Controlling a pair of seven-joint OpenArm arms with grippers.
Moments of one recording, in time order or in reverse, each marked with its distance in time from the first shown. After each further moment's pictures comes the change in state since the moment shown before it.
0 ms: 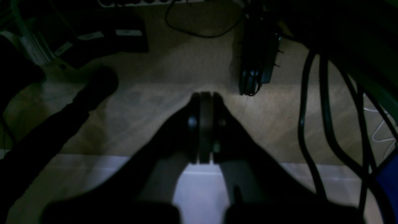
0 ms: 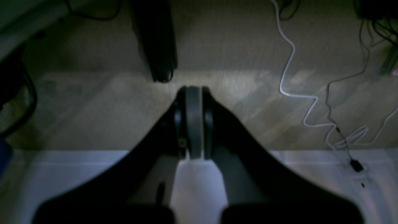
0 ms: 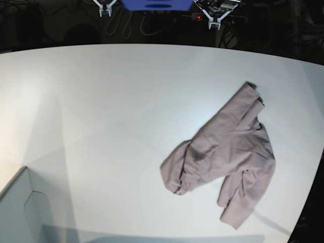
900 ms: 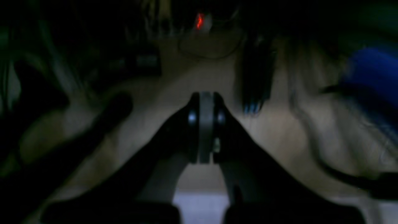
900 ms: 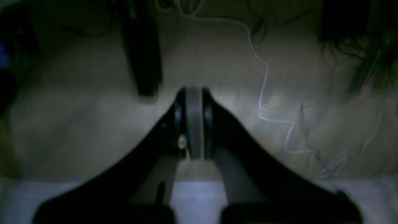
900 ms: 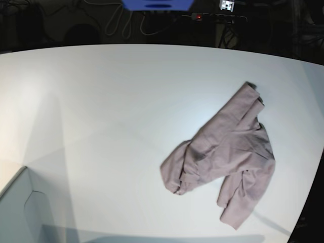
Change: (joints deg) left arm 39.7 -5.8 0.0 66.7 -0.2 0.0 7.5; right arm -34.6 2.8 0.3 54.3 -0.2 0.6 -1.2
